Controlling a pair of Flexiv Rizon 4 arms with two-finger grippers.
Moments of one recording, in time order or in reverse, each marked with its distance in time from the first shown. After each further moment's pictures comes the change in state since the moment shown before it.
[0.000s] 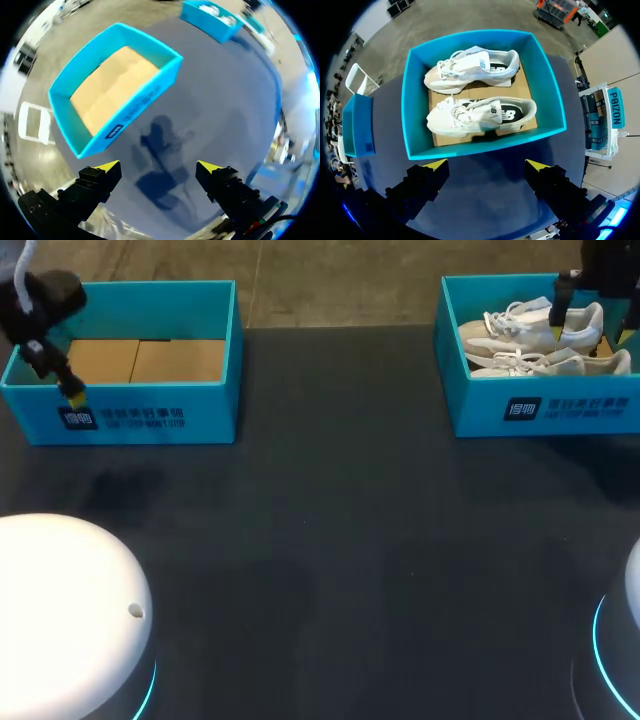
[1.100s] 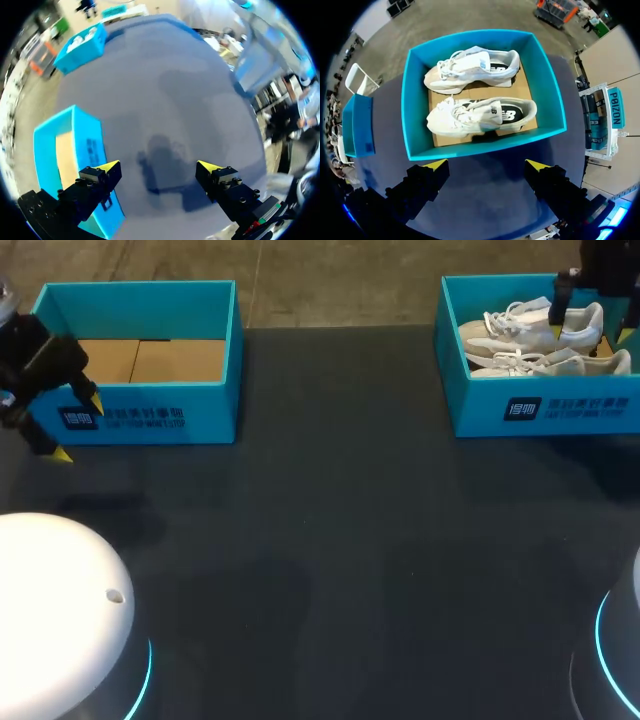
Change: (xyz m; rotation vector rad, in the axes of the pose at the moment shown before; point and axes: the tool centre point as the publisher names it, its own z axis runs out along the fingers) left arm 0.057 0.027 0.037 0.157 0.149 1.049; right arm 0.000 0.001 0.000 0.004 -0.001 0.000
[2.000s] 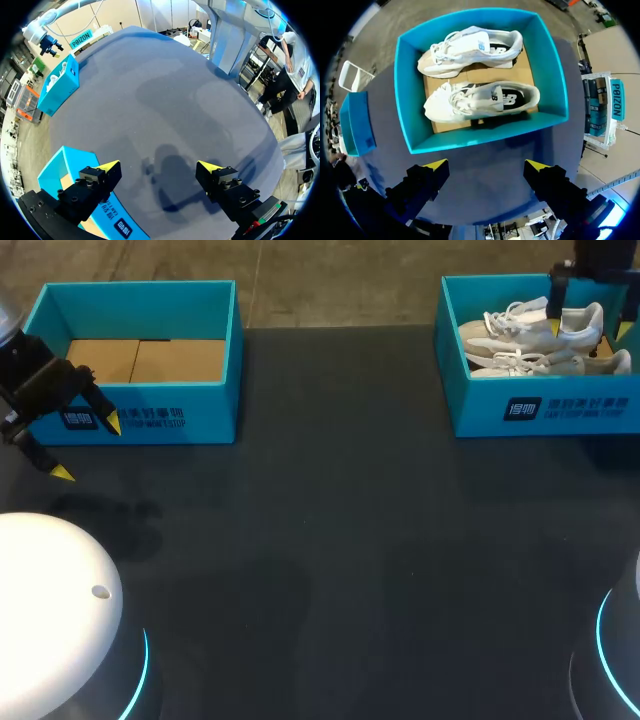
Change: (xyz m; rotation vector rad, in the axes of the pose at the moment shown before) left arm 0.016 -0.017 0.024 0.118 0.025 0.373; right arm 0.003 0.000 -0.006 0.219 -0.011 0.014
